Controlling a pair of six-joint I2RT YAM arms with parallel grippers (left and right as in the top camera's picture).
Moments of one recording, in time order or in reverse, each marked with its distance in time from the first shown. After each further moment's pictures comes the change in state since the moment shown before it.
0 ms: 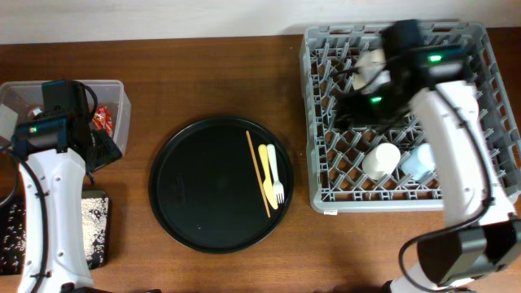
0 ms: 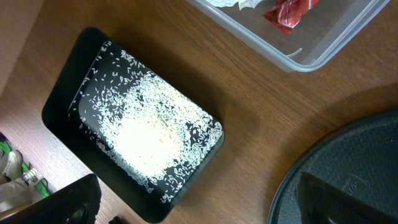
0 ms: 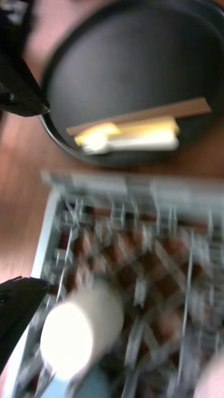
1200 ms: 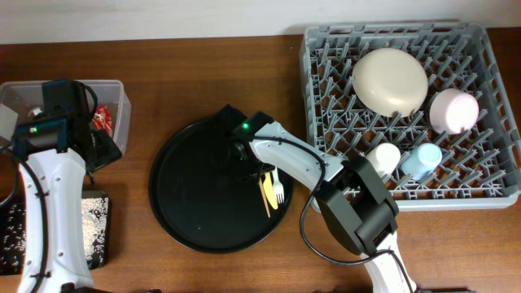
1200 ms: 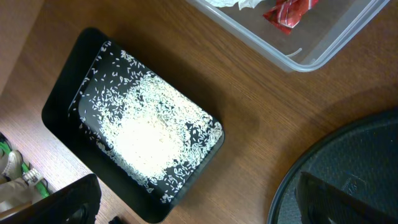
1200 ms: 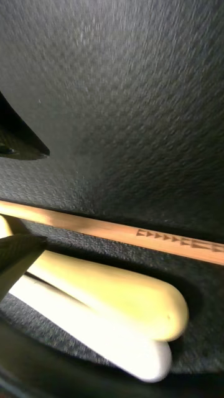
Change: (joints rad) left arm 0.000 0.000 0.000 0.000 0.000 0.000; right arm 0.570 0.439 -0.174 0.482 0.262 0.323
